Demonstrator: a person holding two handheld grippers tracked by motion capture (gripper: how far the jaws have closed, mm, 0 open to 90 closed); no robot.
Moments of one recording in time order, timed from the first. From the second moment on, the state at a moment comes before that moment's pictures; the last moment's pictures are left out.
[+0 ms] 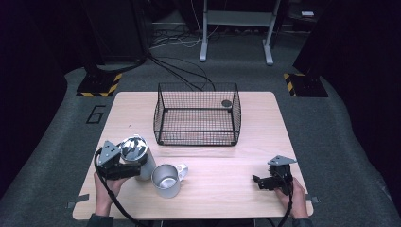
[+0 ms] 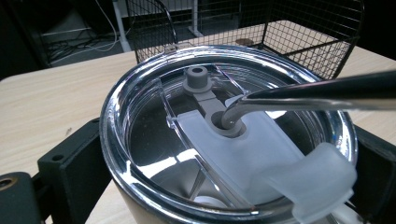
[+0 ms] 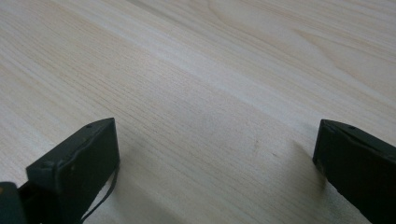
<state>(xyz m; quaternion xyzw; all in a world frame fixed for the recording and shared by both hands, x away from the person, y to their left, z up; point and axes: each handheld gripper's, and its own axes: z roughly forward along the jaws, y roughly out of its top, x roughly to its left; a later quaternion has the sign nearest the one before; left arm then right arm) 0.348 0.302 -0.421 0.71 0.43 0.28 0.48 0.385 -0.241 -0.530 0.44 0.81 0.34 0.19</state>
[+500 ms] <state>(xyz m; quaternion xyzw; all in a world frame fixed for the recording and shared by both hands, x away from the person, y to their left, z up) 0.354 0.304 -0.395 0.71 0.43 0.30 0.47 0.385 -0.241 -0.530 0.44 0.81 0.34 0.19</state>
